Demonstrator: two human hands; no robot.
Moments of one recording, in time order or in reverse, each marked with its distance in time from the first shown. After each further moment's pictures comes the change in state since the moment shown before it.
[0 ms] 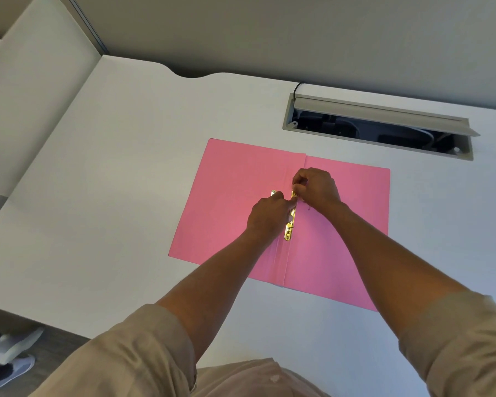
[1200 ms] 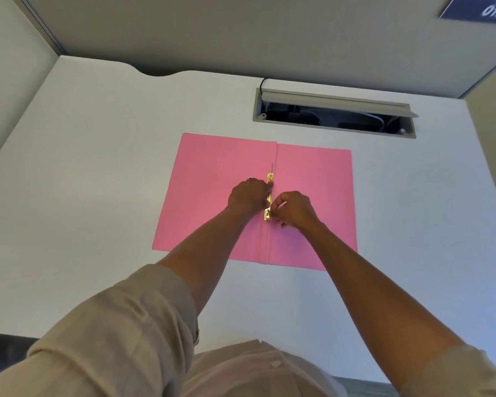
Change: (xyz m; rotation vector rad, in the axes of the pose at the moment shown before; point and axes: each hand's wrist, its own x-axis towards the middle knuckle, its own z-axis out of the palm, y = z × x) left_hand 0.004 -0.002 -0.012 0.017 -0.170 -0.001; right_hand -0.105 -0.031 0.002 0.242 -0.142 0.438
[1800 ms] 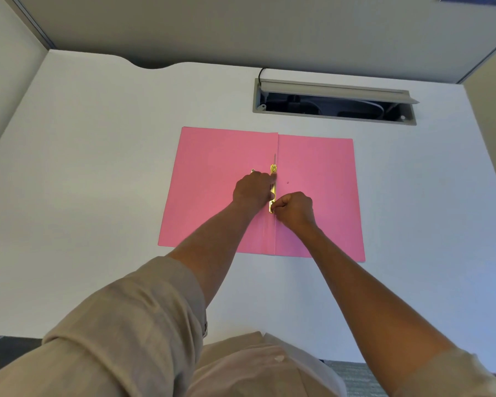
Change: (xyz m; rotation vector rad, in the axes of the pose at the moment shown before) left_hand 0.003 -0.004 0.009 -0.044 0.001 0.005; right_hand -0.015 0.006 0.032 -0.015 0.198 -0.026
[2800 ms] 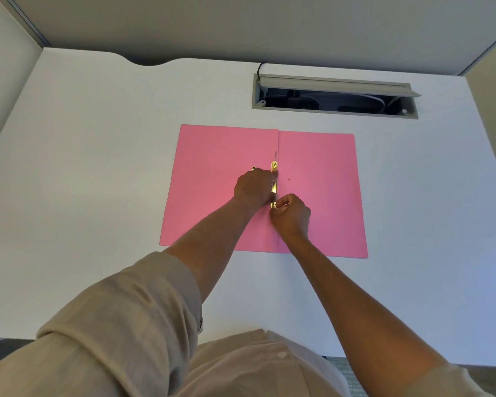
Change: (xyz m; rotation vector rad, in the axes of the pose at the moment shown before) left_hand 0.006 -0.003 0.003 0.079 0.023 0.059; right_hand -0.016 0.005 0.030 0.196 0.224 0.116
